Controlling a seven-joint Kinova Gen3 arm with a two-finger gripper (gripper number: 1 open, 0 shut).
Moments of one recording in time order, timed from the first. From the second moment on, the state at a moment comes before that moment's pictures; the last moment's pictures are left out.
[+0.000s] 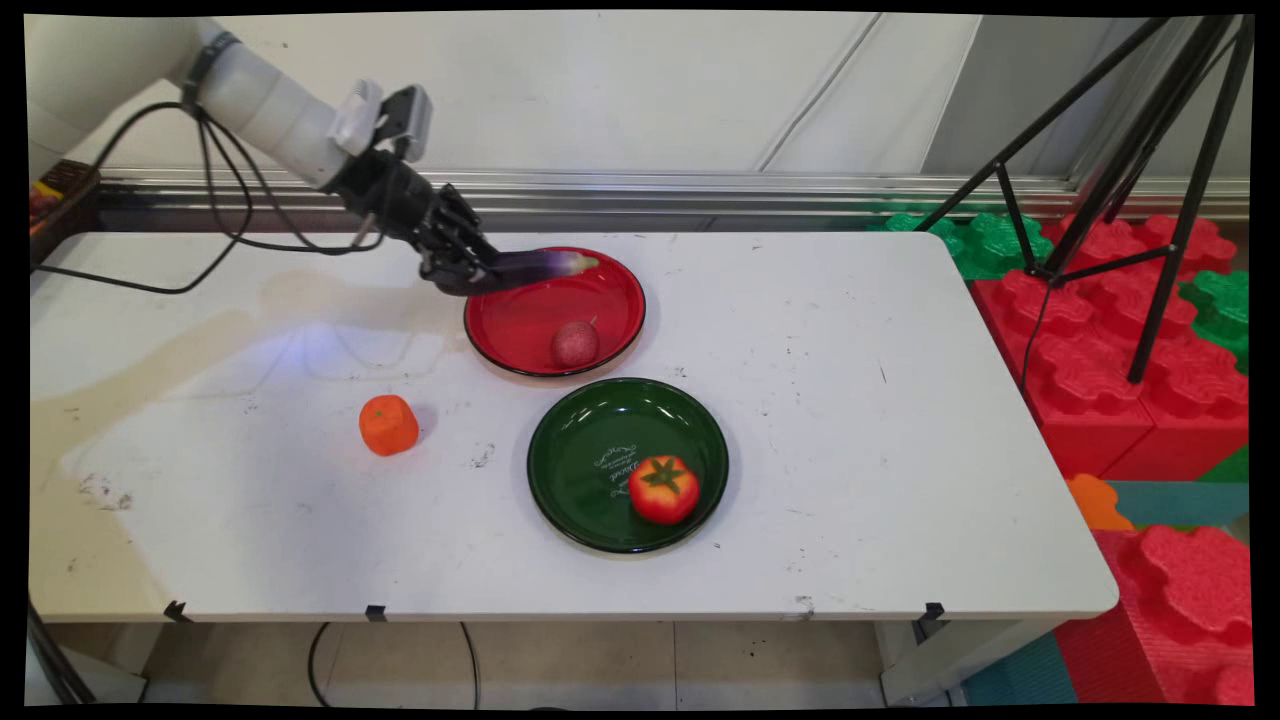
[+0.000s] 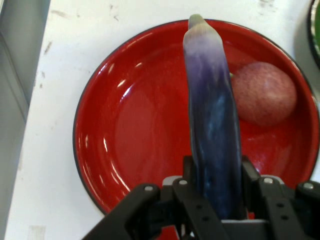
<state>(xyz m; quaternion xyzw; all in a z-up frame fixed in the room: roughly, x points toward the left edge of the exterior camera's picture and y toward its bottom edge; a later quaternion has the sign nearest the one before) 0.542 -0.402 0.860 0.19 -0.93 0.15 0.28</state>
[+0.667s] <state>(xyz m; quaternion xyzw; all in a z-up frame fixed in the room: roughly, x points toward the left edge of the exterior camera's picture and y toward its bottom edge) 0.584 -0.349 0.884 0.18 -0.94 0.13 0.27</state>
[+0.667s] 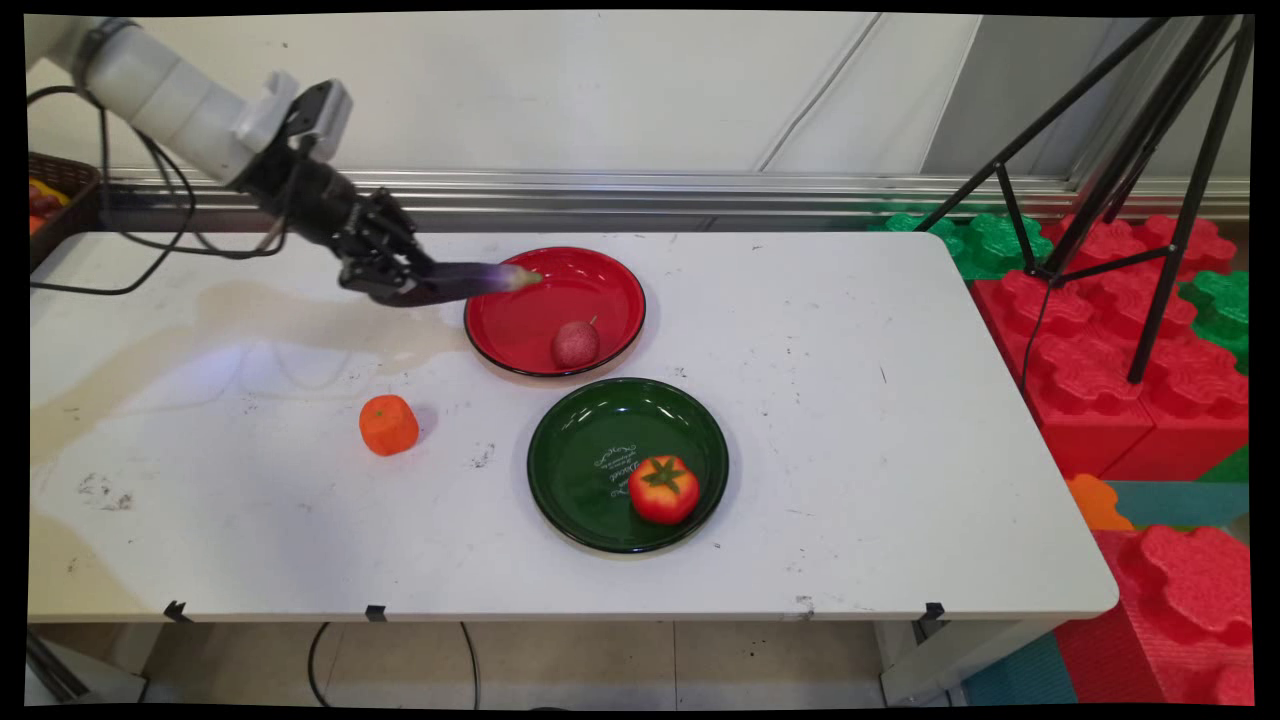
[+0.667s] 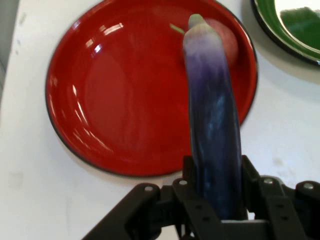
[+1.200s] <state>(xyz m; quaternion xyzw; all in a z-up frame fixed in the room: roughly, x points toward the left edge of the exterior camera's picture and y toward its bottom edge) 0.618 -0.315 0.878 0.16 -0.95 0.11 0.24</state>
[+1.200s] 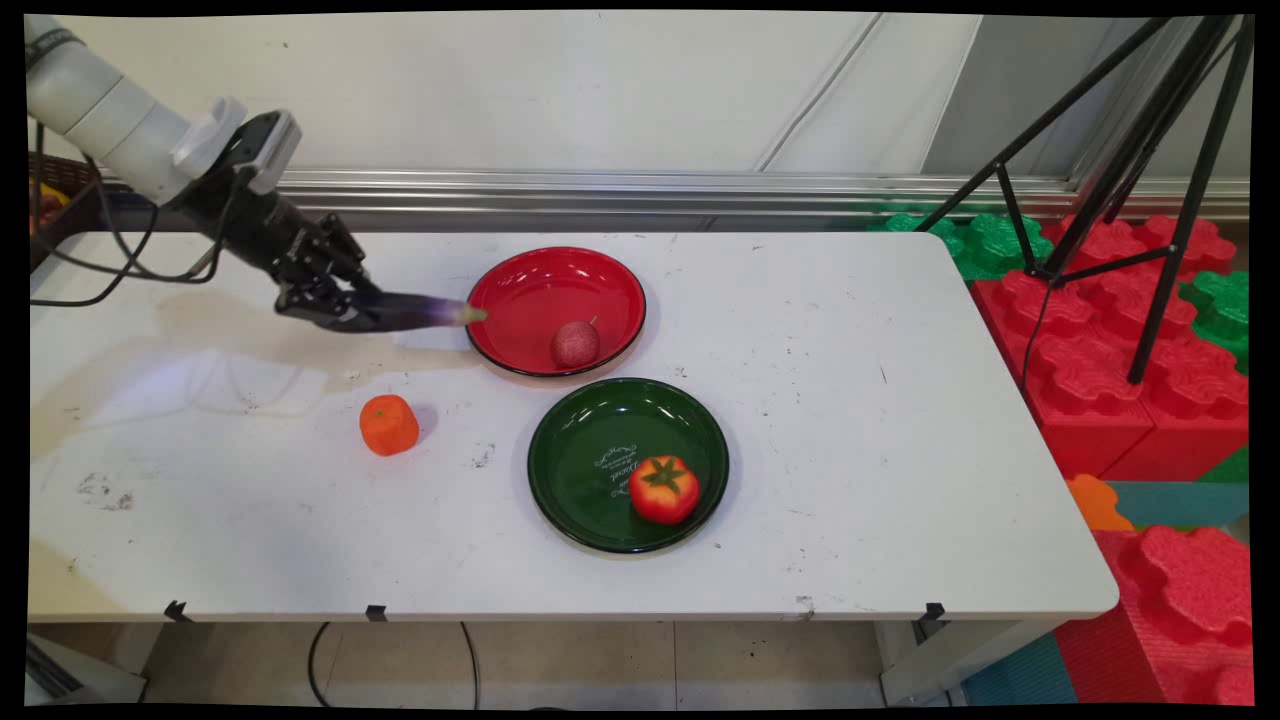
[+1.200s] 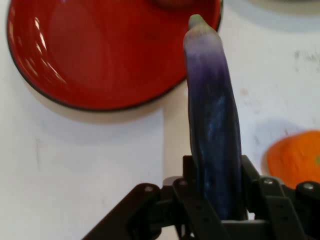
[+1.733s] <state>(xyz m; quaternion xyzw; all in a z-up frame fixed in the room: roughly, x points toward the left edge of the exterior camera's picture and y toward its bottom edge) 0.639 -0.303 0.846 0.16 -0.96 0.08 0.20</state>
